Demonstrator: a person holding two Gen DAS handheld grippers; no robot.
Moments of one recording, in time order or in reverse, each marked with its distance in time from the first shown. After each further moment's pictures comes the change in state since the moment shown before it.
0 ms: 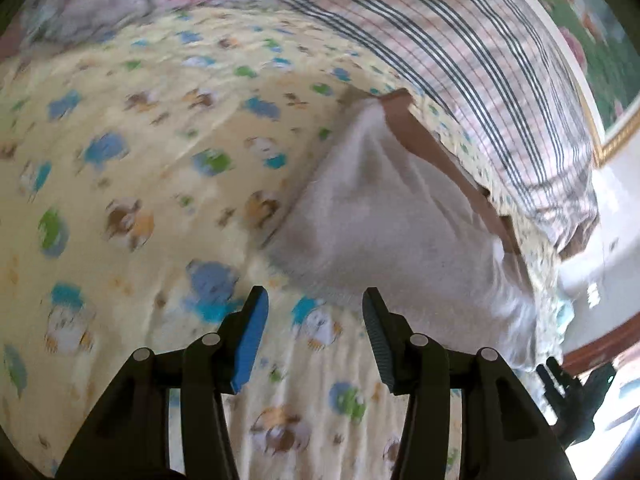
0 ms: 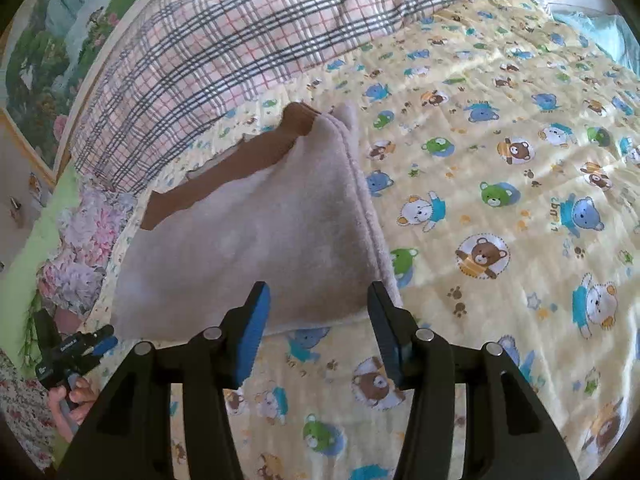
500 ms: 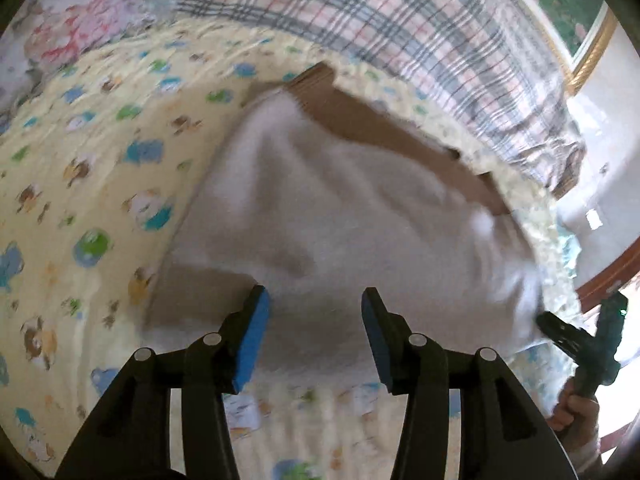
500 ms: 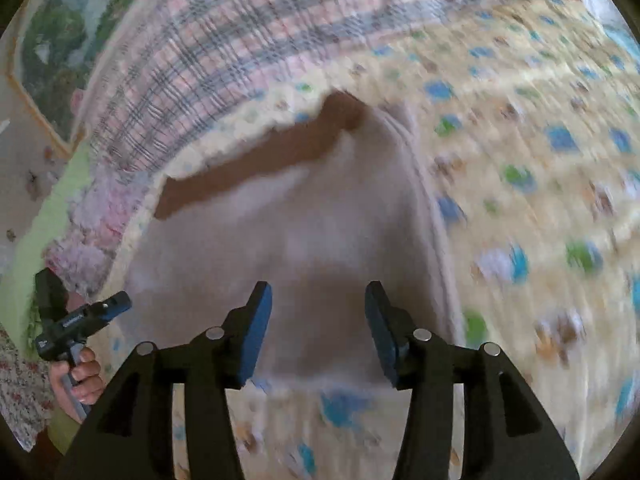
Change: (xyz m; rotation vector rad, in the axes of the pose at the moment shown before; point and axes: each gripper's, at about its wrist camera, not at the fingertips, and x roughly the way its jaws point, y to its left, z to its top) left arm 0.055 -0.064 0.022 0.277 0.055 0.001; right arm 0.050 0.003 0.024 -0.051 0.123 -0.007
